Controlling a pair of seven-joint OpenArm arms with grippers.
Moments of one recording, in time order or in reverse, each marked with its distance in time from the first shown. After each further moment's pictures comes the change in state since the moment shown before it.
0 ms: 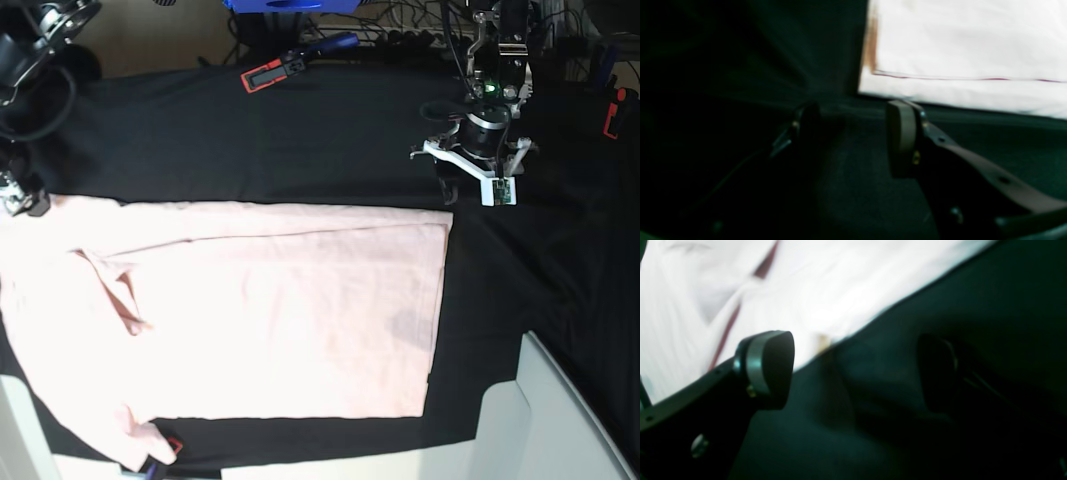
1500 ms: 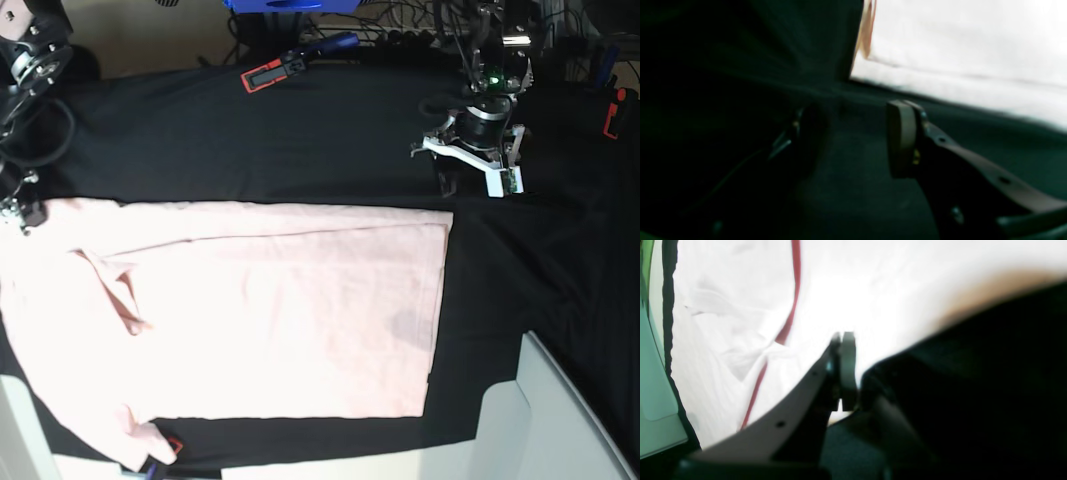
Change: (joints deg) left arm 1.8 0.0 0.0 0.6 -12.1 0.1 0.0; right arm 8.4 3.8 0.1 -17.5 0.0 0.4 8.4
